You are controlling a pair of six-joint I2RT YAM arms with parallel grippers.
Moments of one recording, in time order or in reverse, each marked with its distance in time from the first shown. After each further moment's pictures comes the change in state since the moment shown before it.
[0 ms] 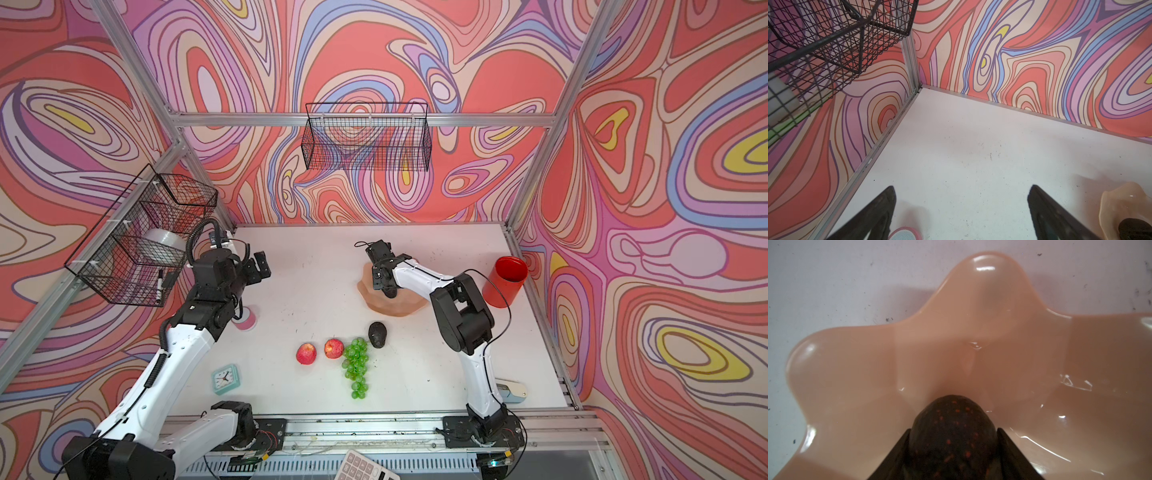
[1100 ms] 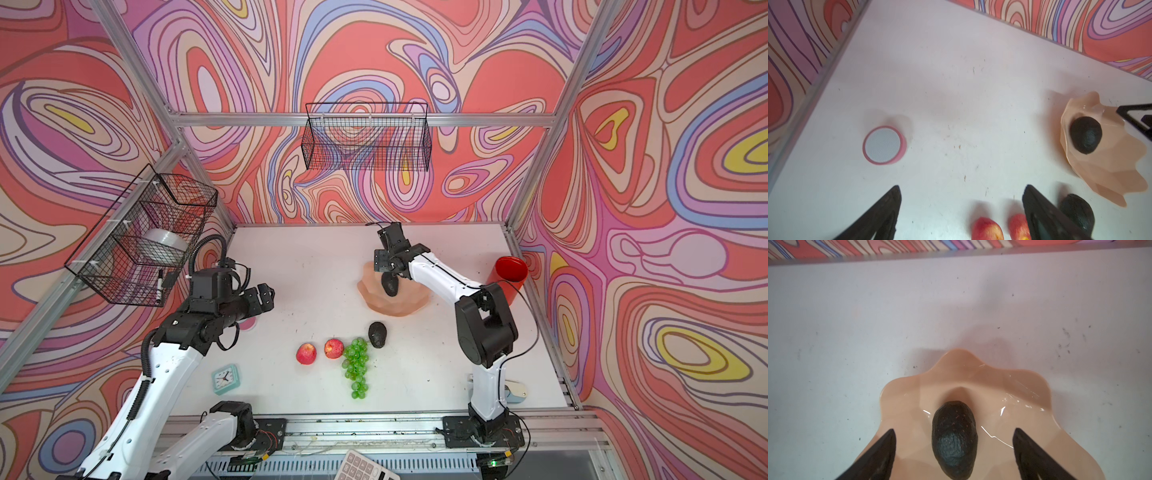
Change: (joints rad) left arm -0.026 -0.136 0.013 -0.553 0.269 -0.176; right arm -0.053 -0.232 -0.032 0.041 -0.012 -0.022
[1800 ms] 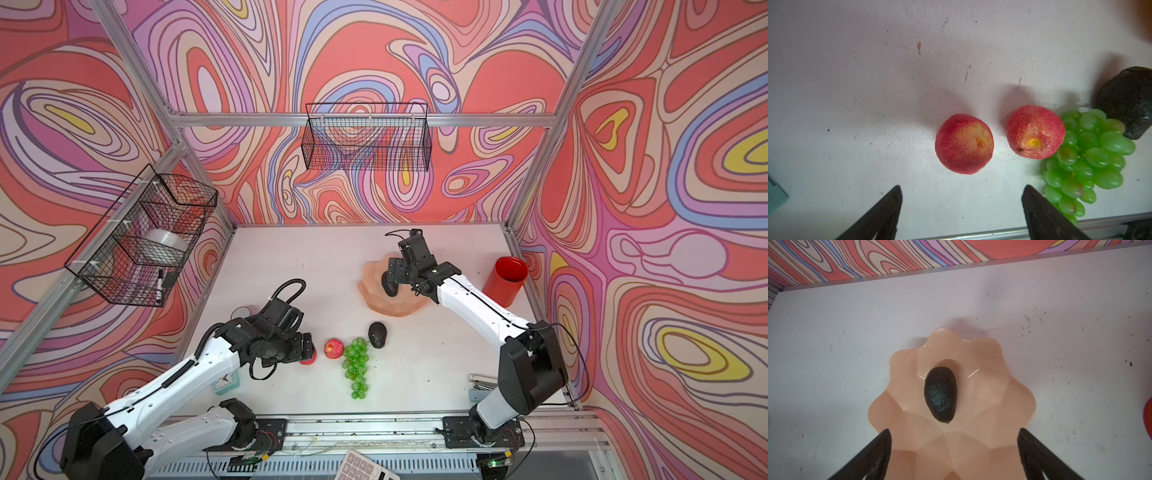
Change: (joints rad) left arm -0.461 0.175 -0.209 -0.081 0.001 -0.318; right arm -0.005 -0.341 -0.317 0.045 -0.007 0.029
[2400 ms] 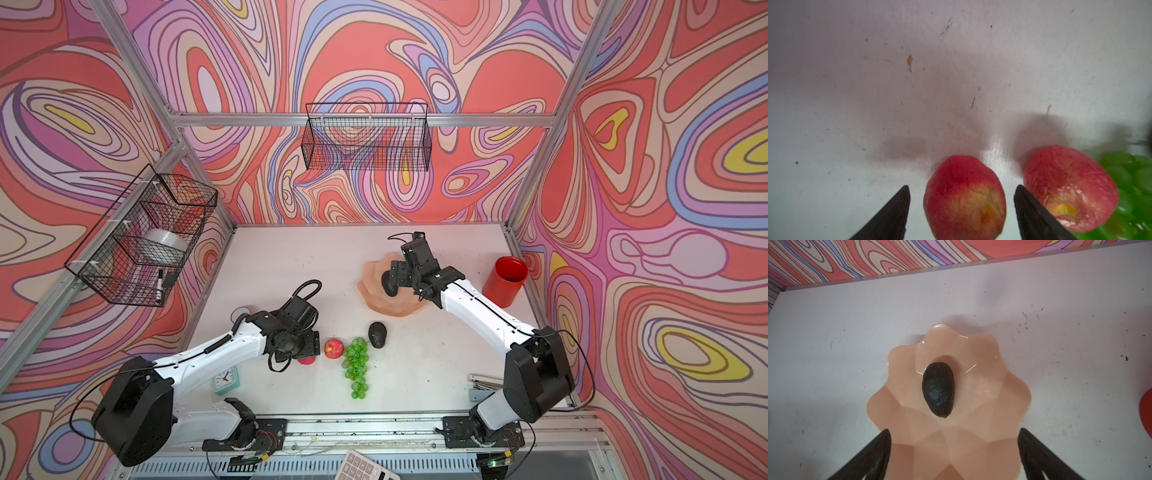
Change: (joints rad) left arm -0.010 0.212 -0.017 0.156 -0.054 -0.030; right arm 0.000 -0.040 -0.045 0.011 0.000 0.000
